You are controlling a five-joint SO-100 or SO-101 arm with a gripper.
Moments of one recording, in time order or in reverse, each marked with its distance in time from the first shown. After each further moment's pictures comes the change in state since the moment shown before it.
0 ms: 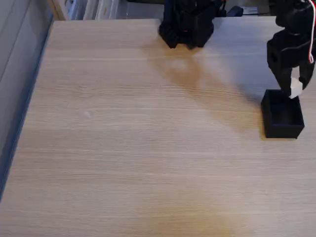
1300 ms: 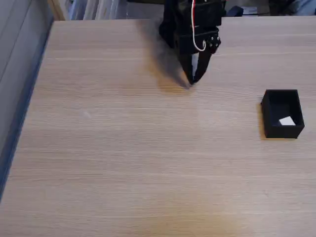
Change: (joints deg) arm 31.4 74.4 75.0 -3.3 -23.0
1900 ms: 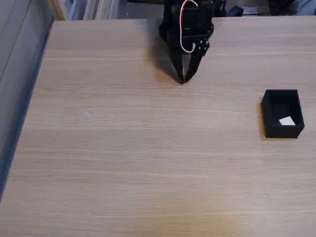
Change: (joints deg) arm 6.0 20.7 11.4 12.3 4.0
